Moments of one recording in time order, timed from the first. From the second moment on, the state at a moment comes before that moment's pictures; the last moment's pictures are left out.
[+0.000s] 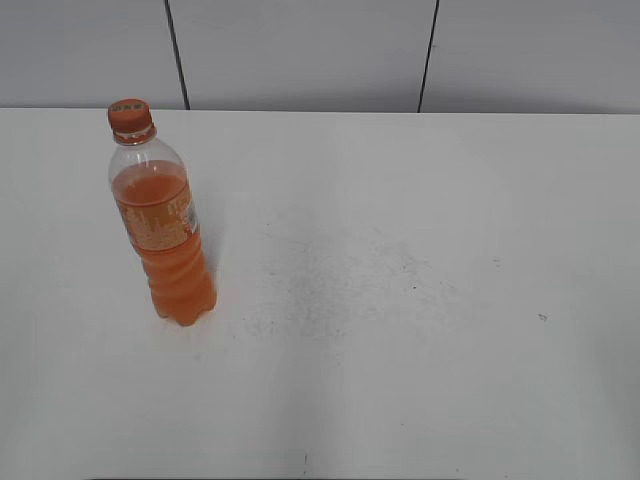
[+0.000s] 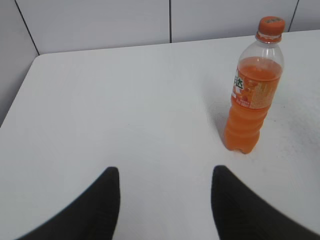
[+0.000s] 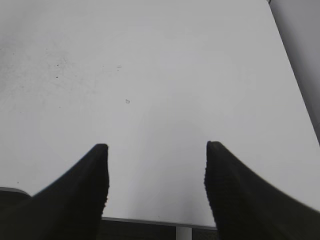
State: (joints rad) left arm -0.04 -0.01 -0.56 0.00 1.04 0.02; right arm -0.03 -0.01 -0.44 0.07 1.02 -0.24
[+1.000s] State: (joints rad) left arm -0.04 -0.01 -0.56 0.00 1.03 0.02; right arm -0.03 -0.01 -0.44 0.07 1.02 -0.24
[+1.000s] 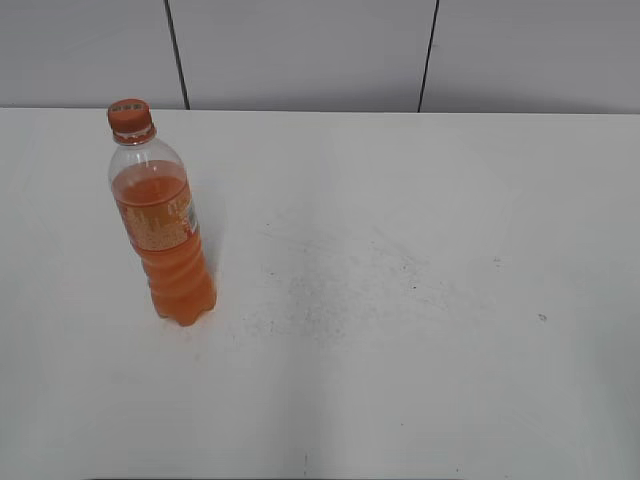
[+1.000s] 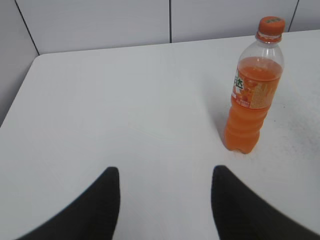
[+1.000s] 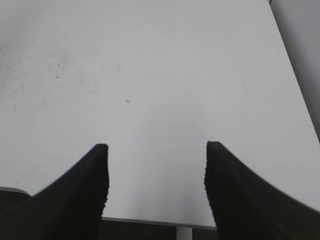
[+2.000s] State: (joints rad) left arm -0.04 0.48 -0.57 0.11 0.37 0.02; right arm -0.03 -0.01 -0.44 0.07 1.02 -0.24
